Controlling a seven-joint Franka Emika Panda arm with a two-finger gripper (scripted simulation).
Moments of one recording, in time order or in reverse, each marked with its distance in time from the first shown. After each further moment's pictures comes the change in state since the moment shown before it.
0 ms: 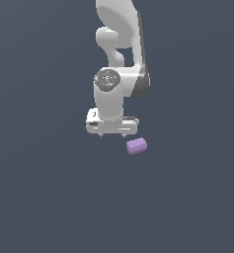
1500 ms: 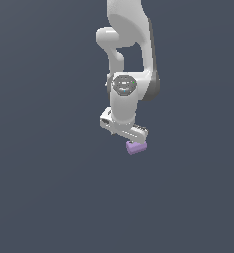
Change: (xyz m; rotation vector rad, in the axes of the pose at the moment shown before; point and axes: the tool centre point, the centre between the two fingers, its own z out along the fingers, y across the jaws) arm 0.001 -0.043 0.019 -0.001 0.021 0.422
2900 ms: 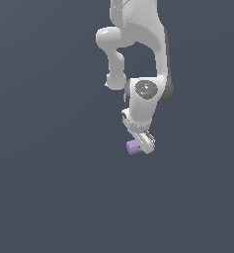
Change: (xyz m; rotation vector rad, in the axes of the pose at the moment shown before) arm -0.030 -0.053 0.026 0.015 0.037 0.625
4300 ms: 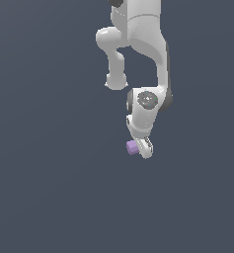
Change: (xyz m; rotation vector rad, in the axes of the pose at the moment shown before) arm -0.012 -0.003 0.045 0.006 0.007 0.142
